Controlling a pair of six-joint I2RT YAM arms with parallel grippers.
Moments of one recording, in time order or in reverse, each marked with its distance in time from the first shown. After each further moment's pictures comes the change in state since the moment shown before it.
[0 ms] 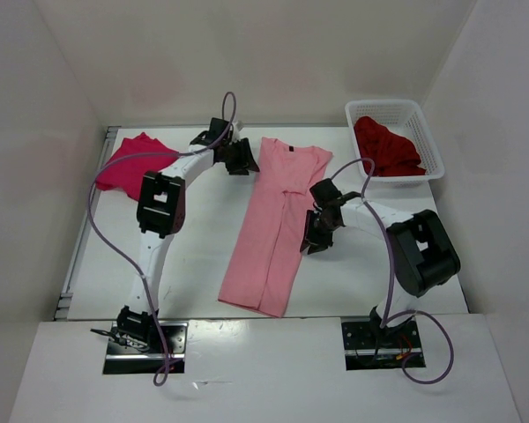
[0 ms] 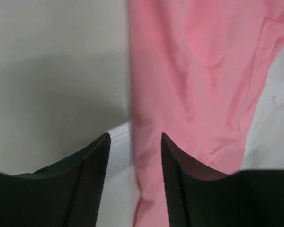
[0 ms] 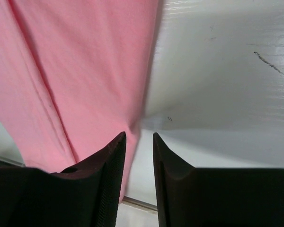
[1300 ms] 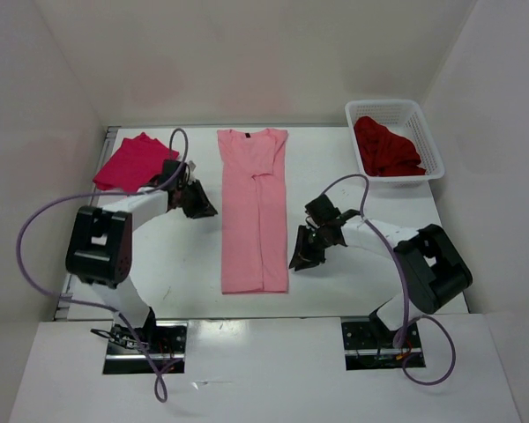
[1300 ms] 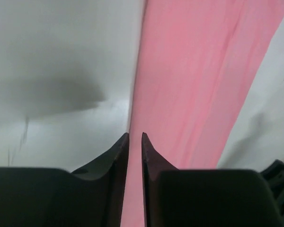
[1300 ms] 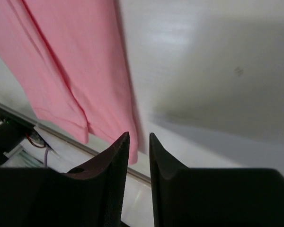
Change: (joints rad) left arm 0.117 -0.655 -0.943 0.203 -0.067 -0.139; right arm 0.066 -0.114 -0.146 0.105 -0.168 0.060
